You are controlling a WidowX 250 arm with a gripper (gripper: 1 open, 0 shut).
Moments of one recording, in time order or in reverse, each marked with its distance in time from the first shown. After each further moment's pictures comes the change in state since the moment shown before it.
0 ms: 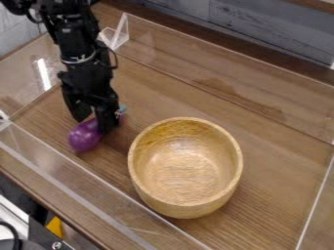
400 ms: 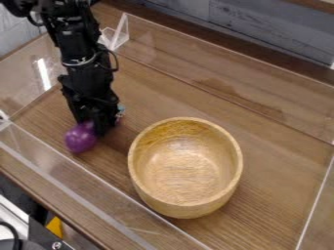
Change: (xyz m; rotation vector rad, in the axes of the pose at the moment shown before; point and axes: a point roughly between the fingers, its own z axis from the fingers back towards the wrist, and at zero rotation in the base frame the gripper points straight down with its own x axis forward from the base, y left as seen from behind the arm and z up) arm -0.003 -0.005 -0.001 -0.025 0.026 0.007
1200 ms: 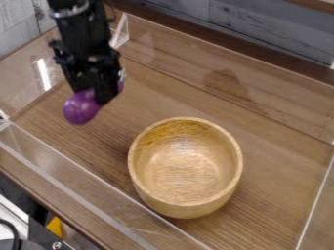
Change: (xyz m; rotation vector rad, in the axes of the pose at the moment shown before) arm -0.001 -0.039 0.075 -0.073 -0.050 0.021
